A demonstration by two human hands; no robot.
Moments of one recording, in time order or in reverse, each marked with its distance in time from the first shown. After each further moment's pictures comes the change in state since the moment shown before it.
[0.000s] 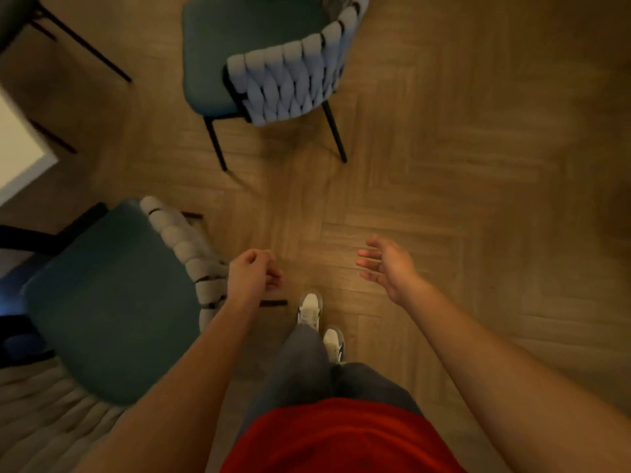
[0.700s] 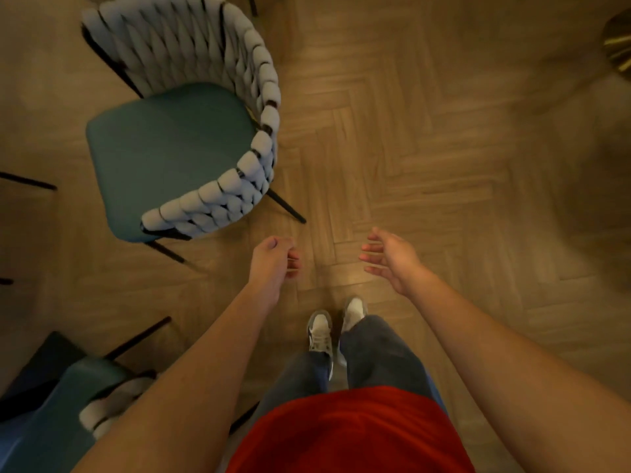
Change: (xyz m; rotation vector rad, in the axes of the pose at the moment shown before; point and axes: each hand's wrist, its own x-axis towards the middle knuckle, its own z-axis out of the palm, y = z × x) left_hand 0.157 0.259 0.210 0.073 -0.292 -0.016; right_hand 0.137 -0.261 -0.049 0.126 0.140 -0.027
